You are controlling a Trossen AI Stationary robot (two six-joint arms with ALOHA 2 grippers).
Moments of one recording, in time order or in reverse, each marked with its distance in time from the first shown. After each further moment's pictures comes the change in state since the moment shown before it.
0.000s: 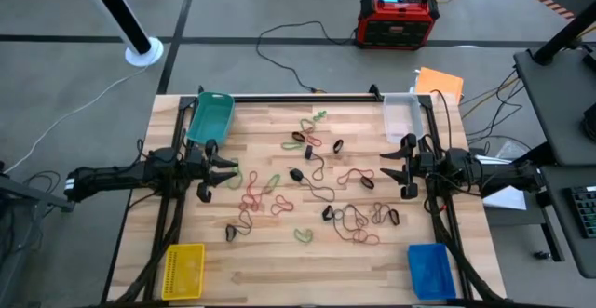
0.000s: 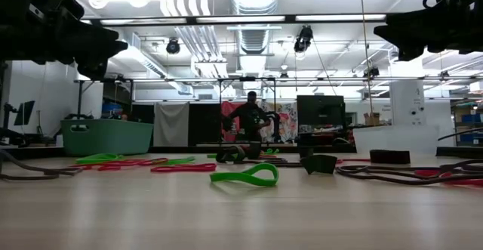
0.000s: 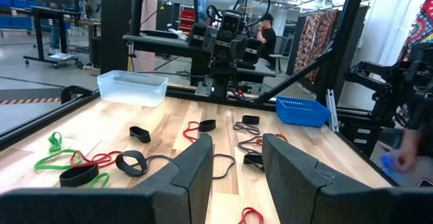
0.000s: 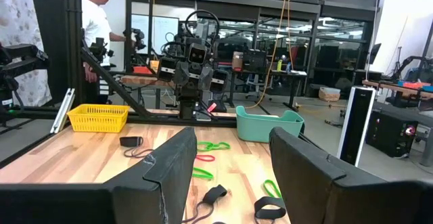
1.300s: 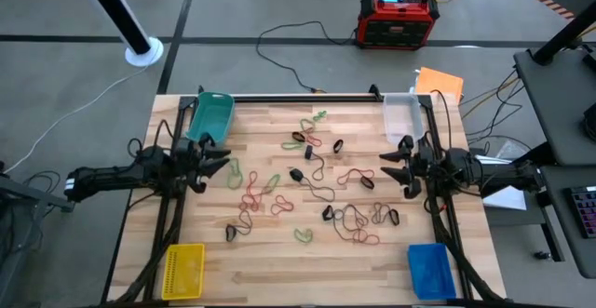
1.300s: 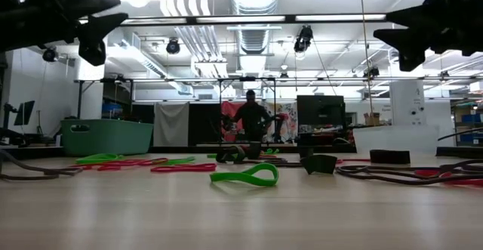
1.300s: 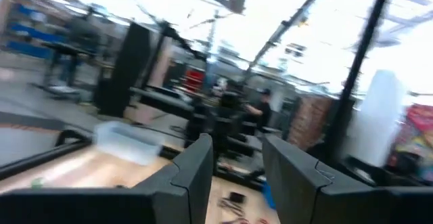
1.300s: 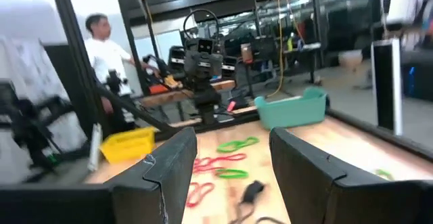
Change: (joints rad) left arm 0.000 0.000 0.000 0.255 -0.117 -0.199; right arm 0.000 0.000 0.000 0.003 0.007 0.306
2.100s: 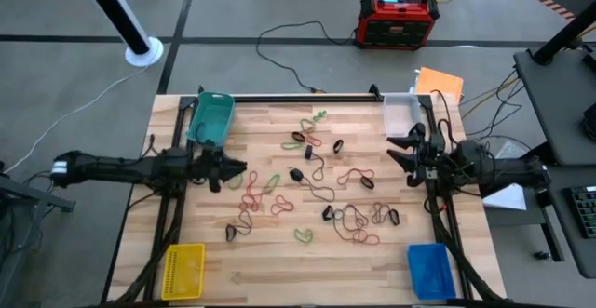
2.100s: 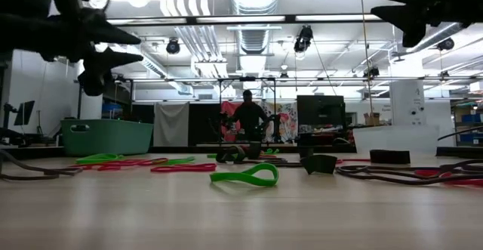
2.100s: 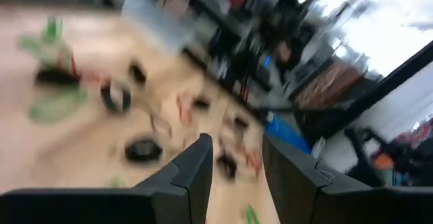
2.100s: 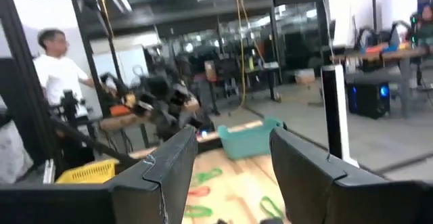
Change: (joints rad) left arm -0.102 0.409 0.144 -0.185 -0.056 -0.397; right arm 0.000 0.139 0.209 -0.055 0.160 -0.063
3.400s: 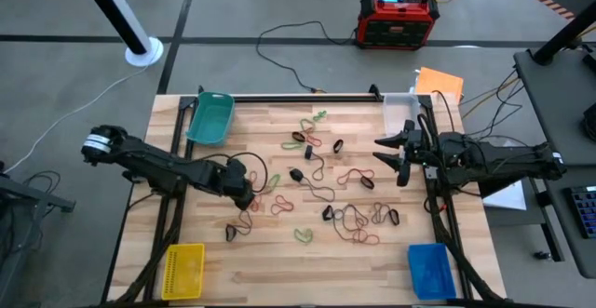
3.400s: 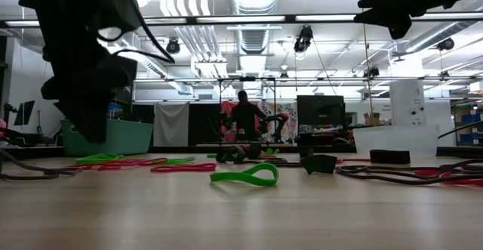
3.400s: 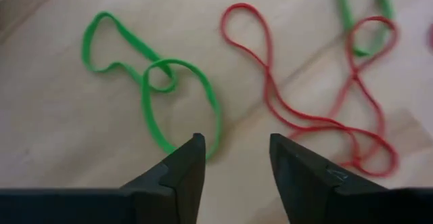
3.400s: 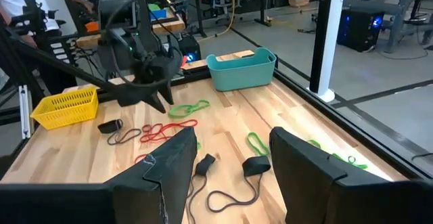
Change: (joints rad) left arm -0.181 0.869 0.526 -0.940 -0.217 -0.303; right arm 0.000 0.391 0.265 -0.267 -0.002 0.019
